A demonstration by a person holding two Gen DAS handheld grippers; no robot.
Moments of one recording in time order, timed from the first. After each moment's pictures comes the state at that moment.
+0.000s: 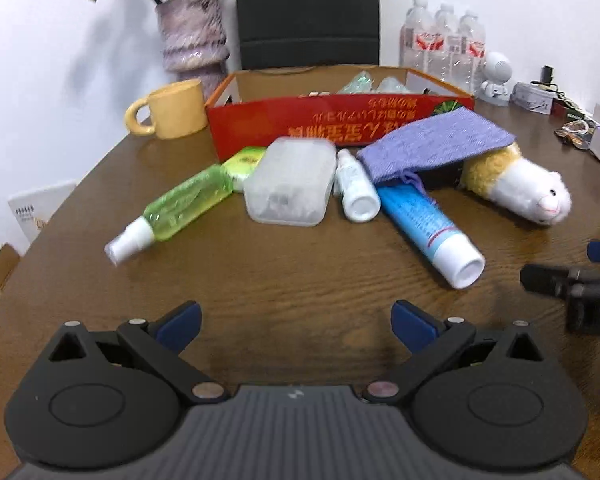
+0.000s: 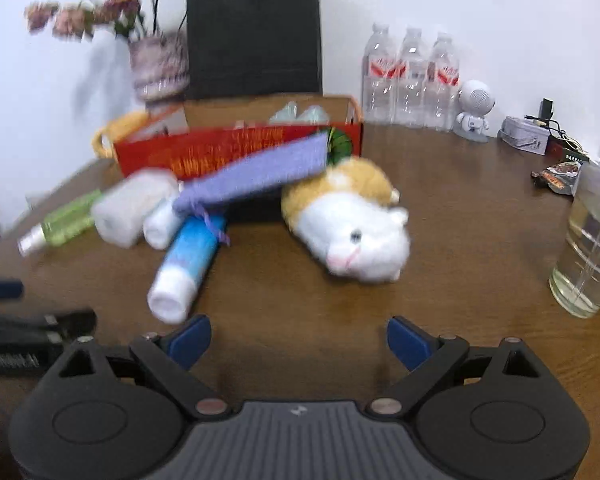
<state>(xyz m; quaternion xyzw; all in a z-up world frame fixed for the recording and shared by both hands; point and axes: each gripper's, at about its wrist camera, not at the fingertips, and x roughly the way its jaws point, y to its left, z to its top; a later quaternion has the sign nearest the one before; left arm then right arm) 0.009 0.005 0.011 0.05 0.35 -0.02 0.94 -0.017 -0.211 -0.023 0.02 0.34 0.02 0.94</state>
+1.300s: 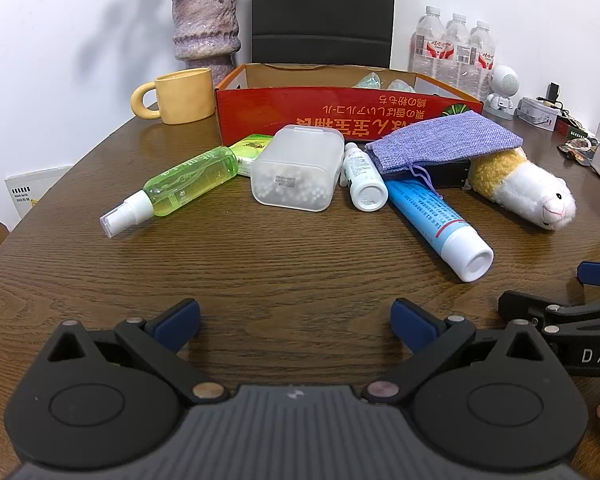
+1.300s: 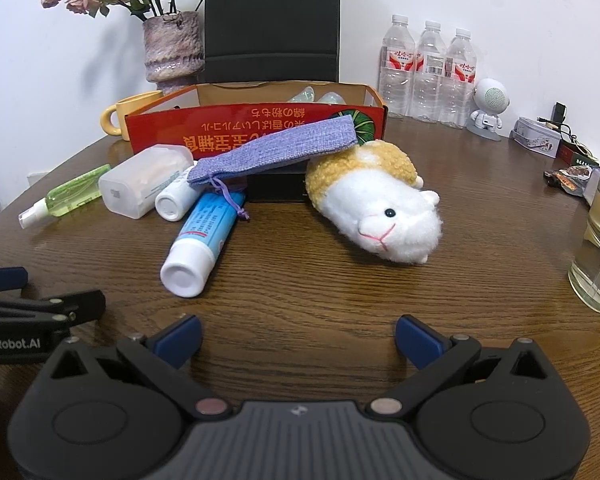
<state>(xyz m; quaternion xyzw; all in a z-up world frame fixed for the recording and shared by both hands) 0.006 0.012 -0.004 0.02 0.34 -0.02 0.94 -0.017 -0.193 -0.034 0.00 0.34 0.03 0.94</state>
